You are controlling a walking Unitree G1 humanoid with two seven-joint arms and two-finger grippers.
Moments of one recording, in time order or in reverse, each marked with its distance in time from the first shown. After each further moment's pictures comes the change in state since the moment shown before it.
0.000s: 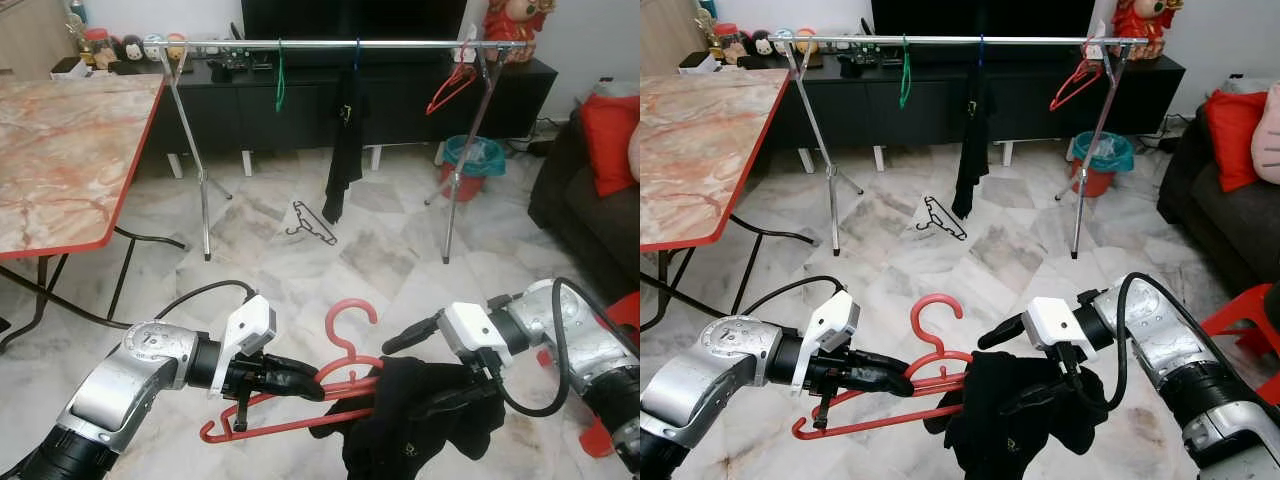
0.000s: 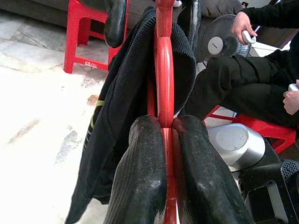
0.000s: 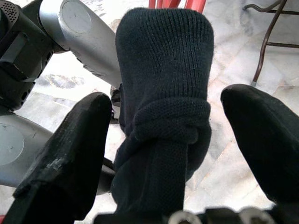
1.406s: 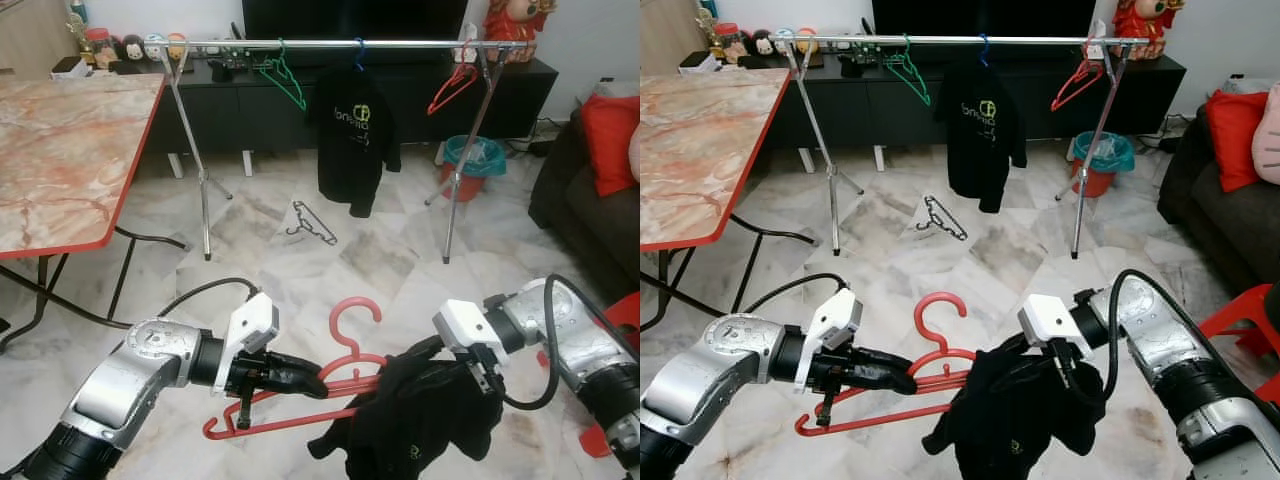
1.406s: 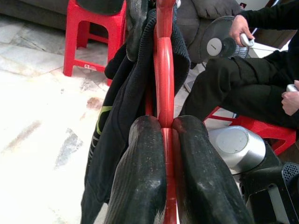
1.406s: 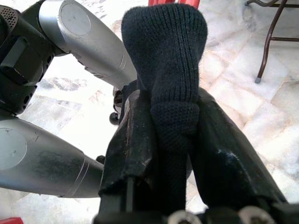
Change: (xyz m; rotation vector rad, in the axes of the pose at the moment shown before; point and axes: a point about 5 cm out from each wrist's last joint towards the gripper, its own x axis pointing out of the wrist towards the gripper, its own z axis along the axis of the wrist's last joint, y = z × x) left arm 0.002 0.001 0.003 0.010 -0.008 -0.004; right arm 0.003 -0.003 -0.001 0.037 -0.002 0.005
